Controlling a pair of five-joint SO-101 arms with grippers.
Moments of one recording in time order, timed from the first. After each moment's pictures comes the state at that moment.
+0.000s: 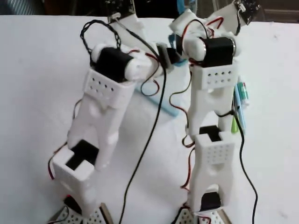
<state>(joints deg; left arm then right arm) 26.2 19.7 -59.3 101.8 50.3 -11.8 33.3 -86.2 100.0 -52.9</state>
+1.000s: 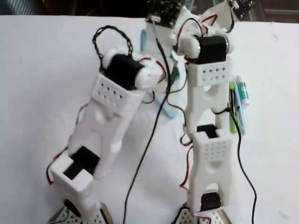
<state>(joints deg) 29.9 19.1 -51.4 98.8 14.8 -12.0 37.1 -86.2 92.6 -52.9</state>
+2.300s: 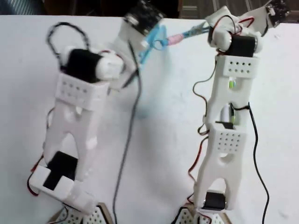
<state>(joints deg) 15.0 4.4 -44.4 101.8 -13.8 4.4 45.8 -86.2 84.8 -50.9</state>
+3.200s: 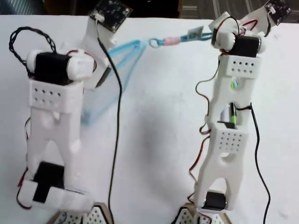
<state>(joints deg) 6.8 -2.5 -33.5 101.8 -16.5 4.5 45.8 -86.0 88.4 -42.6</state>
